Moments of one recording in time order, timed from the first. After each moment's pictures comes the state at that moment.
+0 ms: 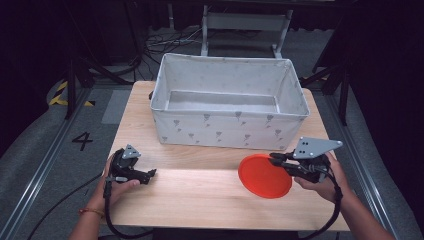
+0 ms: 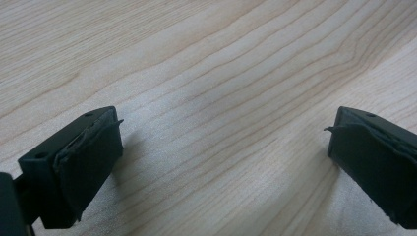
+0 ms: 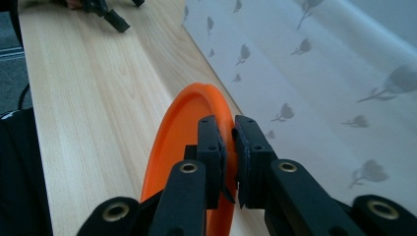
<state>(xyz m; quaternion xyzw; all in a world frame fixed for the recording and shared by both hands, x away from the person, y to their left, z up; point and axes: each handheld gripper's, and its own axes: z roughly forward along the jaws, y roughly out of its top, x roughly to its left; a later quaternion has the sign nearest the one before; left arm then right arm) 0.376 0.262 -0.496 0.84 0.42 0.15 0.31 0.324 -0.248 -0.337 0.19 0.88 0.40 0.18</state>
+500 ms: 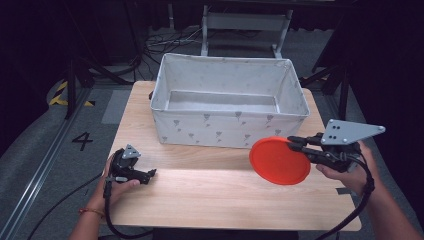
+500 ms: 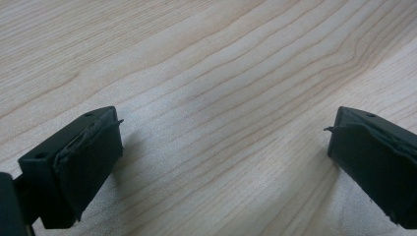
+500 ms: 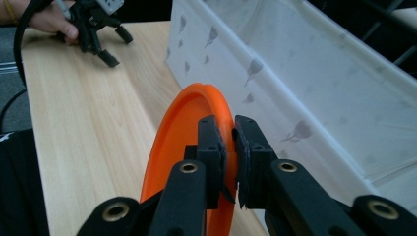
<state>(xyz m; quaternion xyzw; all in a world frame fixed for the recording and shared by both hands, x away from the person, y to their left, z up) 0.376 0.262 -0.496 0.84 0.42 0.15 0.31 0.315 -0.270 -0.263 0.18 0.86 0.42 0.23</state>
